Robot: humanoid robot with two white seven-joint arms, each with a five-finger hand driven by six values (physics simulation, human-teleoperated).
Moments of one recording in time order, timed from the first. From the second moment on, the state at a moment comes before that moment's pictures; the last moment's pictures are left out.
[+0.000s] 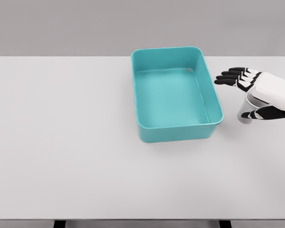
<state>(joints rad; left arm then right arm) -0.04 0.00 -0.13 -0.09 0.16 0.01 -0.10 -0.17 -1.03 0.20 -1.77 0.10 -0.61 0.30</state>
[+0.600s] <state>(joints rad) -0.04 0.00 -0.13 -0.09 0.16 0.01 -0.10 -0.15 -0.90 0.03 -1.75 -0.17 -0.61 0.56</state>
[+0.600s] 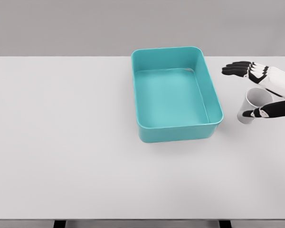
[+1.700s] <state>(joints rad) -0.04 0.00 -0.13 -0.09 0.16 0.01 -0.10 -0.05 -0.66 -0.13 -1.39 -0.53 -0.38 0.61</state>
